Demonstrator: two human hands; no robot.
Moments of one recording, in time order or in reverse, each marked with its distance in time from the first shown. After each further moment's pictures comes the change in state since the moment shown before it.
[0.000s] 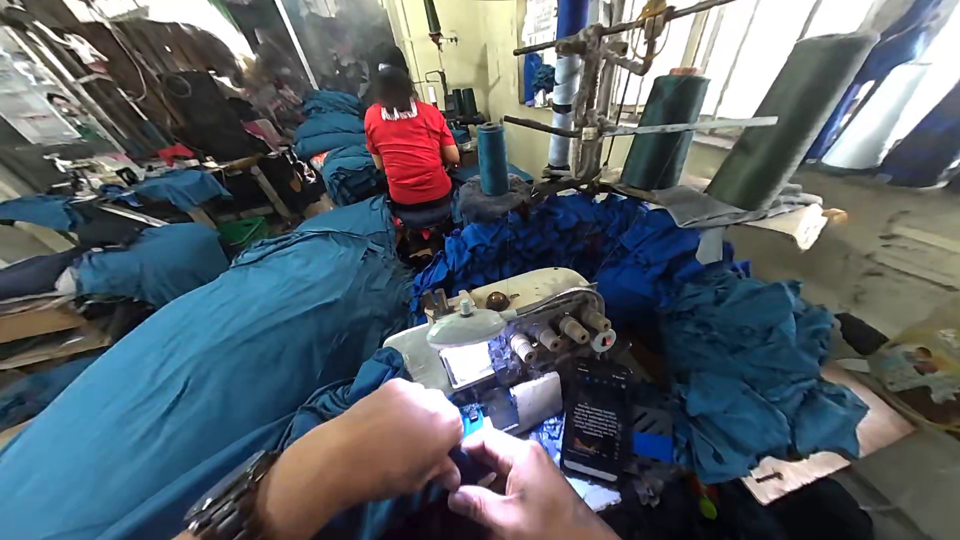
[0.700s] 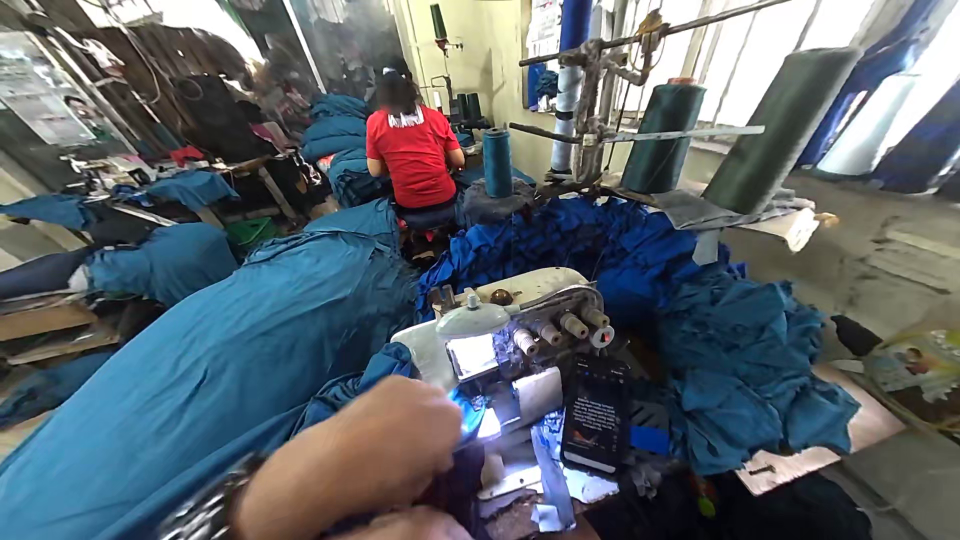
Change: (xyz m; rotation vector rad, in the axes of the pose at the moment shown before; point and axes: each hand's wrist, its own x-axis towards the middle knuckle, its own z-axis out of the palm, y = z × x) left_hand -0.019 0.032 -0.032 0.004 -0.139 -0.162; right_hand 0.001 -0.030 0.089 -0.195 -0.281 -0.005
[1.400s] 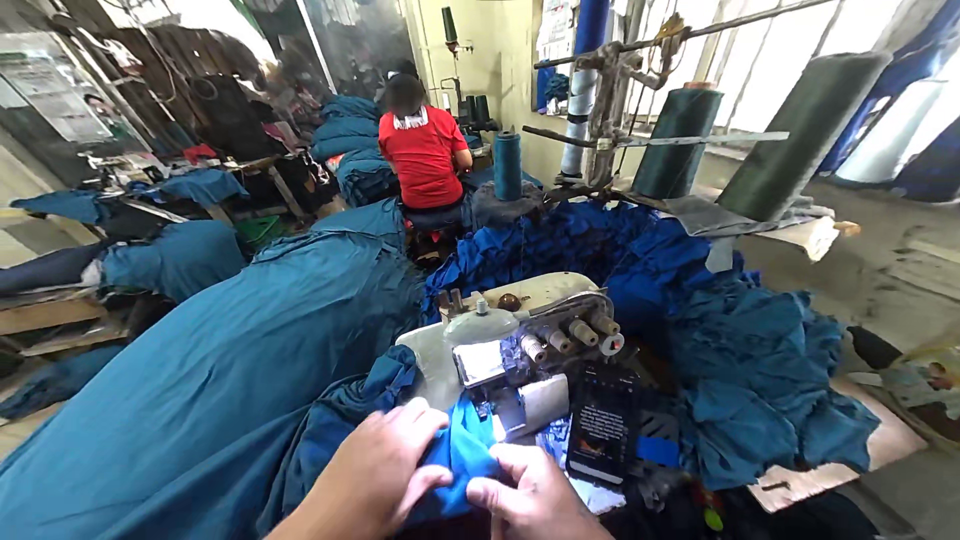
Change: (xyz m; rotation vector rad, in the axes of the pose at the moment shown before) left_hand 0.020 -0.033 0.132 -0.174 0.791 -0.054; right_hand -0.032 0.065 -0.068 0.371 0.231 0.126
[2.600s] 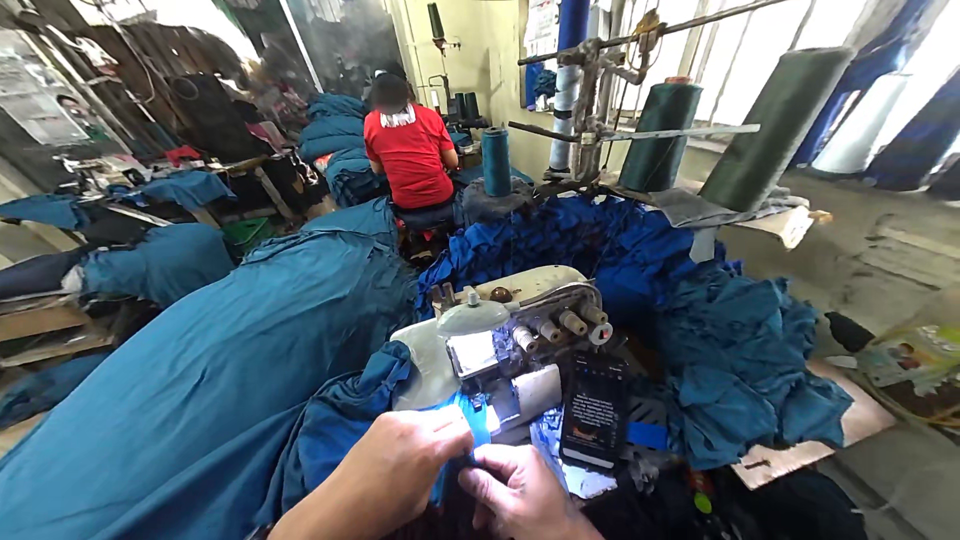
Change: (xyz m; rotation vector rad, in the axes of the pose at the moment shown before) left_hand 0.018 0.013 0.002 -0.006 0.112 0.310; right_hand -0.003 0.008 0.014 -0.045 0.067 -0.152
